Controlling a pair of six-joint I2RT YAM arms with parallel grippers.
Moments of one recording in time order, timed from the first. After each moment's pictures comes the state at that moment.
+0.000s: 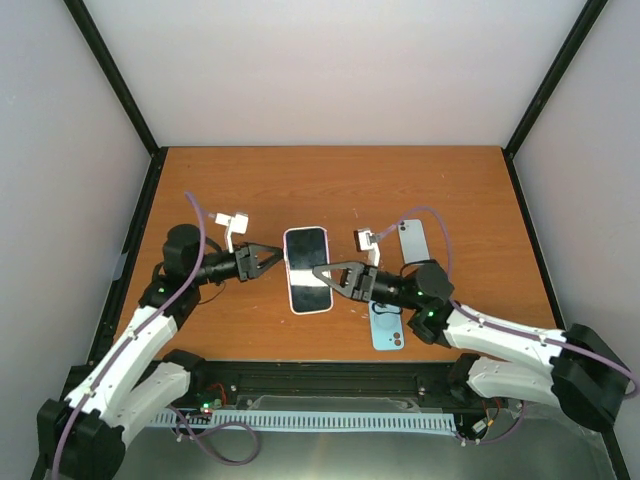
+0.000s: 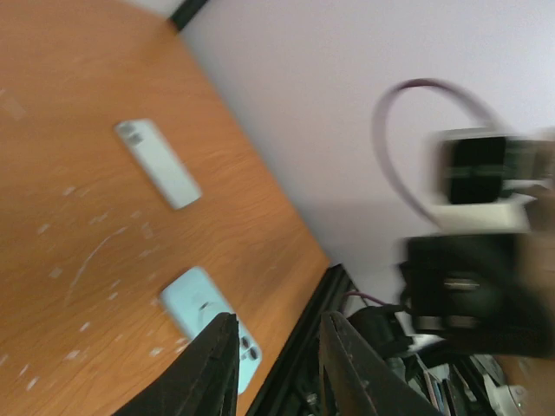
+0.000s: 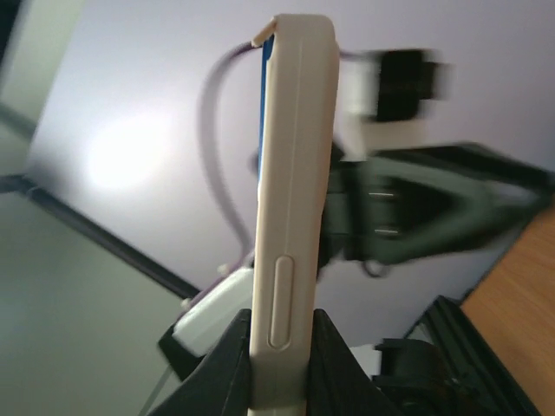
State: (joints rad) left arm -0.30 0.80 0.60 0.00 0.92 -0.66; right arm 0.90 1.11 0.46 0.94 -0.52 1.23
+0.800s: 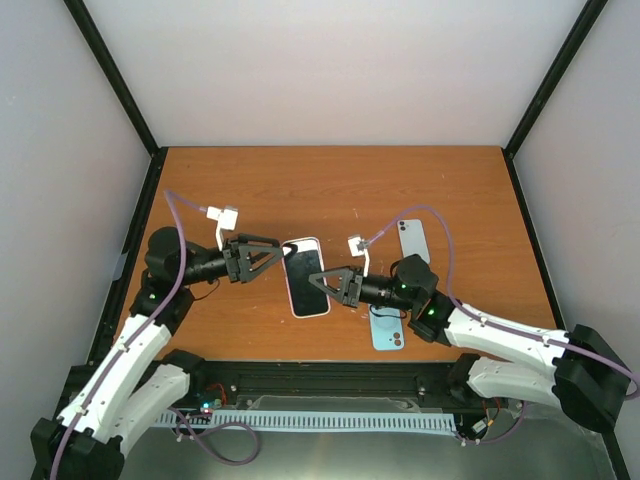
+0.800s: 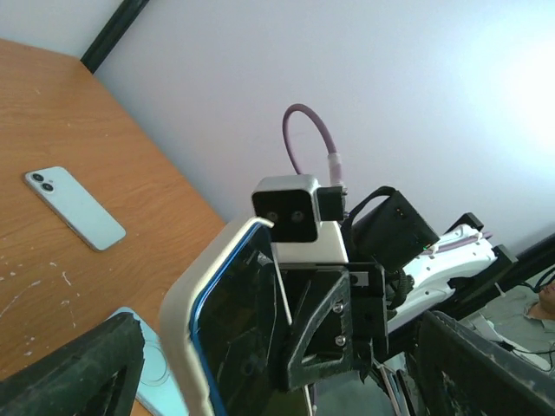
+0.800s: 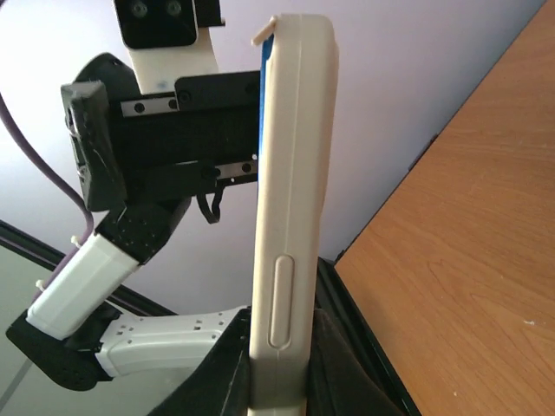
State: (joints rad) left arm -0.30 0.74 0.61 0.10 0.98 -0.78; right arm 0.91 1.05 0.49 0.61 -0.47 0.93
